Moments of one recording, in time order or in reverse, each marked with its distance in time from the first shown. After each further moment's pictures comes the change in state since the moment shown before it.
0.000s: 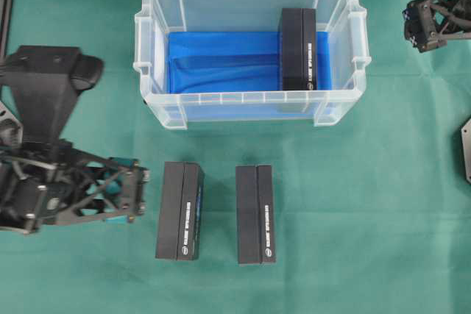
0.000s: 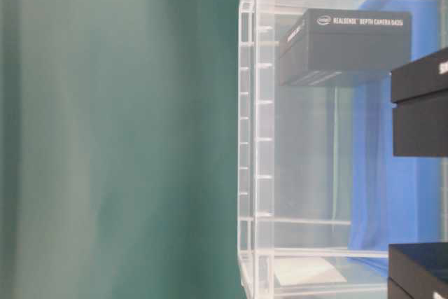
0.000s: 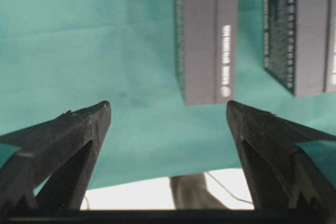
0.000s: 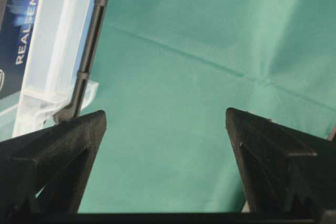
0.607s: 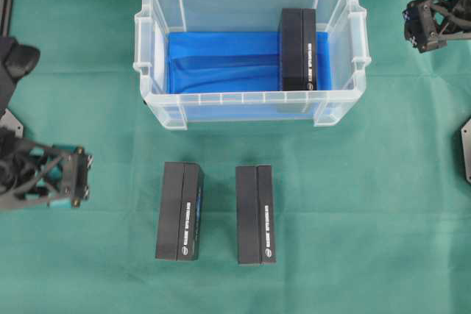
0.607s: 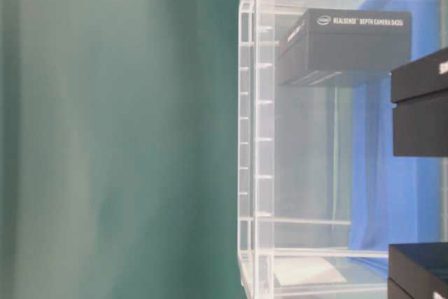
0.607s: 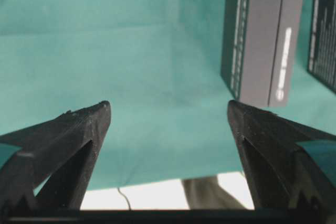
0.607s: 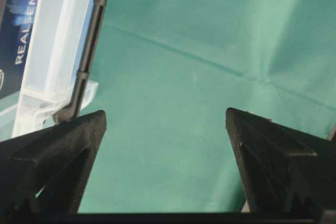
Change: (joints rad) left arm 0.002 -0.167 0.163 -0.017 0.017 -0.035; right arm 0.000 -0.002 0.000 0.000 0.002 0.002
